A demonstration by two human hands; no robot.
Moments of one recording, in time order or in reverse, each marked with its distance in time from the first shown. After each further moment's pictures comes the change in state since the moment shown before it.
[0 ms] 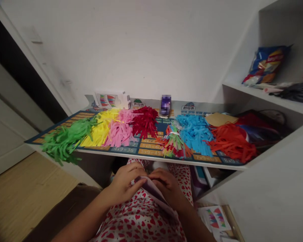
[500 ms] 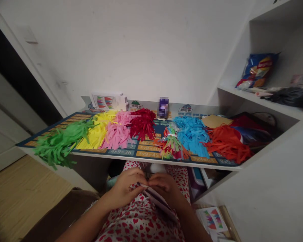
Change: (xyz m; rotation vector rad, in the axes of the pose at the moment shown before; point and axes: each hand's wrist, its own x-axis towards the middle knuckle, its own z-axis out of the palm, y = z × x) left_hand -0.006 -0.011 0.017 -0.177 0.006 -0.050; right_hand 0.000 0.010 -0.001 -0.097 -0.046 -0.152
